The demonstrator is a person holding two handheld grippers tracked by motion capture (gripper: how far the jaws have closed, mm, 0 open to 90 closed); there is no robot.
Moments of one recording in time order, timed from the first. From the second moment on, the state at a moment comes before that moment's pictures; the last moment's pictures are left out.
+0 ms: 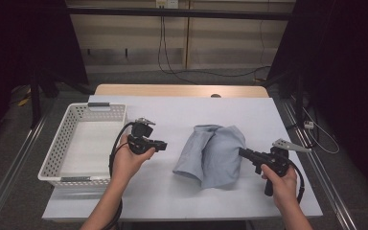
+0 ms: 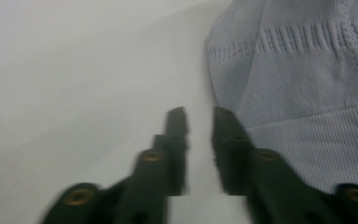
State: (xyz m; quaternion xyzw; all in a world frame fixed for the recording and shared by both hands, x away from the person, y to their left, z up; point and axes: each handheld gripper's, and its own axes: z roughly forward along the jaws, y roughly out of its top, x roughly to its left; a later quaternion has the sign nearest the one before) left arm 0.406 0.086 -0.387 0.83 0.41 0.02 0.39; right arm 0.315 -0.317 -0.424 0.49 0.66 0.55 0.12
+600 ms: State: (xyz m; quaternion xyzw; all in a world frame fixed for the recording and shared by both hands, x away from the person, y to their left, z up) left arm 0.411 0.062 -0.370 0.81 0.39 0.02 0.43; right arm 0.312 -0.308 -0.427 0.49 0.66 0.55 0.12
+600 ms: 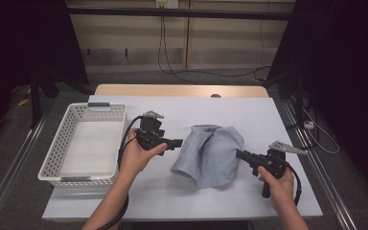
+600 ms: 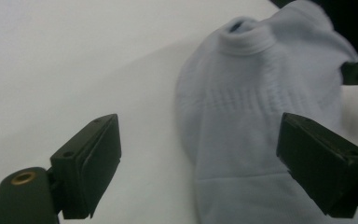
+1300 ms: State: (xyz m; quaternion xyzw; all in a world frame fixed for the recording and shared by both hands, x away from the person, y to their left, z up) left arm 0.415 0.040 -0.384 0.82 0.38 -0.01 0.43; right arm 0.310 -0.293 -0.430 0.48 0.68 0.54 0.12
